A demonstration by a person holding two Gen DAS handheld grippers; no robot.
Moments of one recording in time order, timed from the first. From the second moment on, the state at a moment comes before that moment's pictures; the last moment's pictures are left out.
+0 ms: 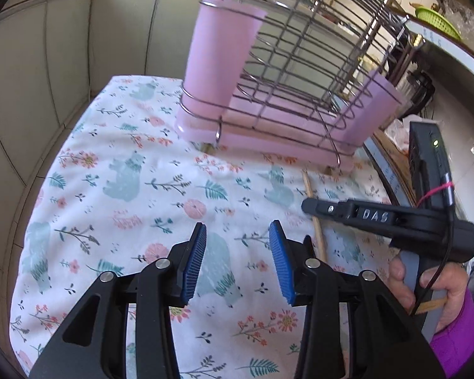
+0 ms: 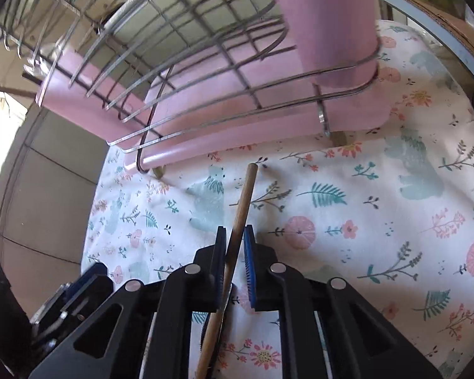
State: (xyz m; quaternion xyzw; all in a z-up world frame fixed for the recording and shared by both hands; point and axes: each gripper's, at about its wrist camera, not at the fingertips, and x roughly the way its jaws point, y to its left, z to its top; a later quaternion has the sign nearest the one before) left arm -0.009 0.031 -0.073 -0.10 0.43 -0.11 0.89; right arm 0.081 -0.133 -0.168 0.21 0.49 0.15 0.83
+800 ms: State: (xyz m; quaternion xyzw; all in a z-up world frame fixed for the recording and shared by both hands) left arm 0.023 -0.070 -0.105 -0.06 0.62 -0.10 0.78; right arm 0.027 -0.215 -0.139 0.28 0.40 0.16 0.86
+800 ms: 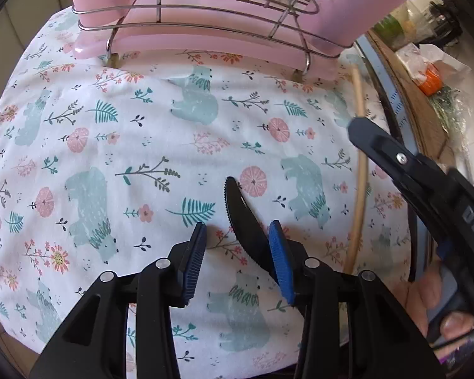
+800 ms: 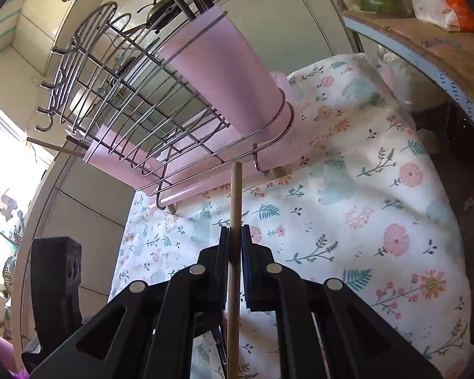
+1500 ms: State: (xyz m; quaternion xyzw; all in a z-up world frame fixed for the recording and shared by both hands) left arm 0.049 -0.029 -0.071 -0.05 0.53 -0.08 0.84; right arm 0.029 -0.224 -0.141 0.33 0.37 0.17 0.85
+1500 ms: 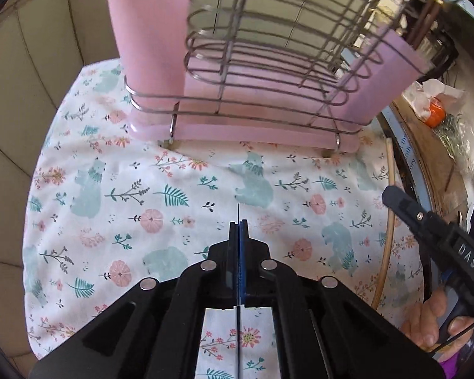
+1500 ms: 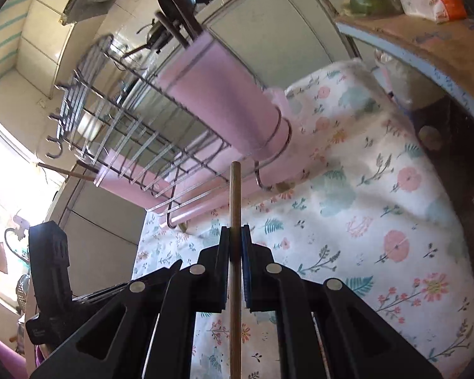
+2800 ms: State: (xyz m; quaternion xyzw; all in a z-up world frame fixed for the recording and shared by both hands) left arm 0.085 -0.071 -0.109 0.11 0.58 -0.11 0.80; right arm 0.056 -0.178 -0.191 0.27 0.45 0.17 0.83
